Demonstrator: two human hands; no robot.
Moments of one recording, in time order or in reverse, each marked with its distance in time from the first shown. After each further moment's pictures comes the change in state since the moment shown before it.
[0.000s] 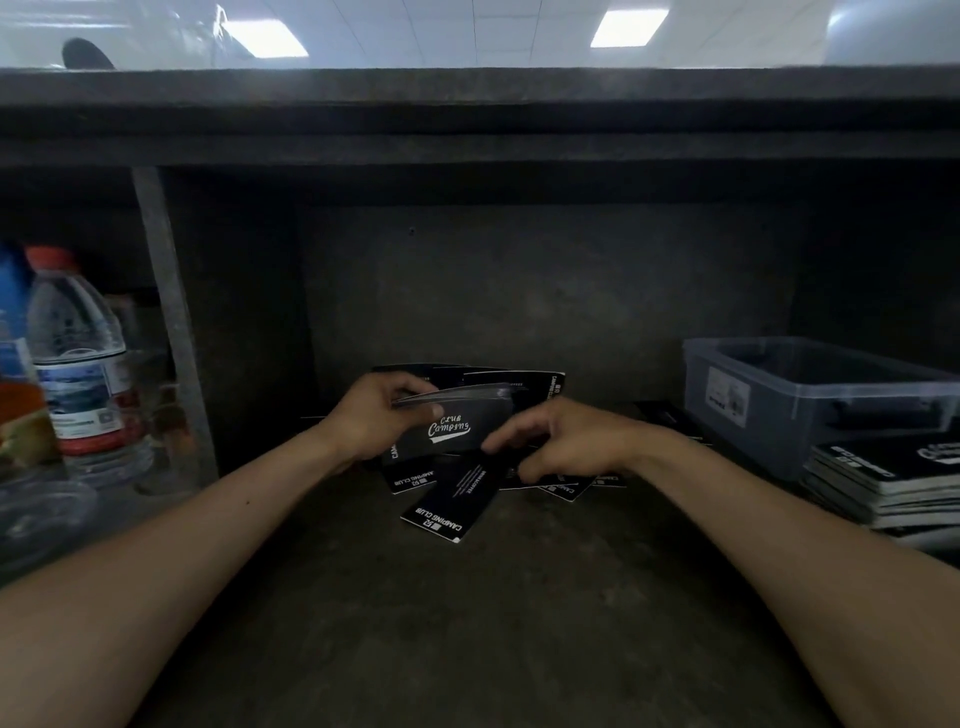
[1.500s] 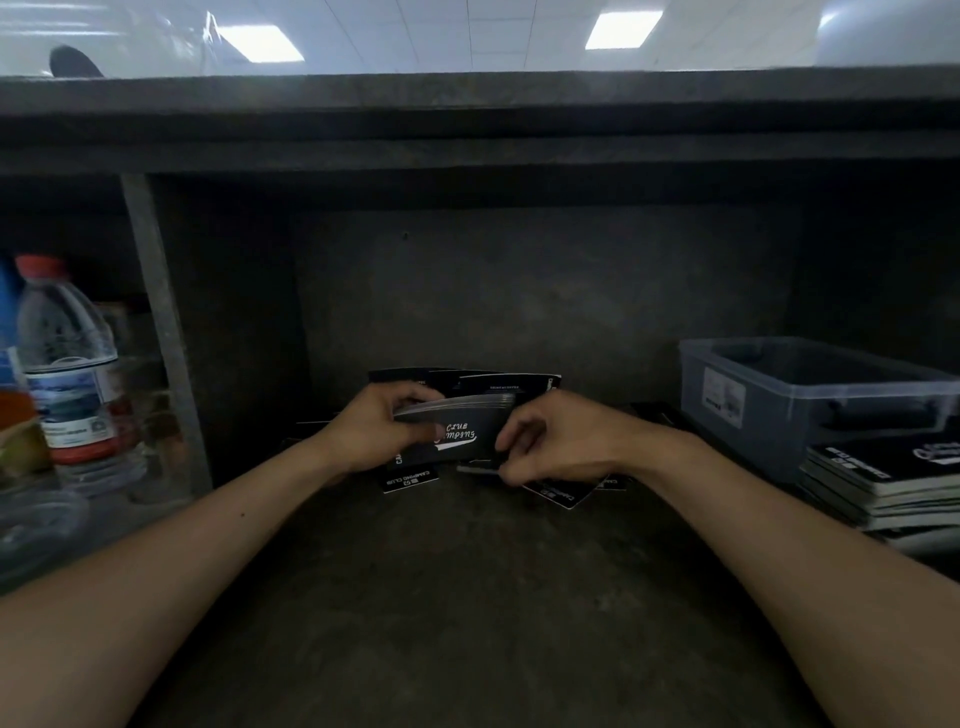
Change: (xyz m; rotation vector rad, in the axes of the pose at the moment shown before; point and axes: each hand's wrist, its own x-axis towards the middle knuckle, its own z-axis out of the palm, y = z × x) left_hand -0.001 -0.001 0.002 0.033 -0.093 0.025; right_hand 0.000 -0.003 -0.002 -0.146 0.159 -0.013
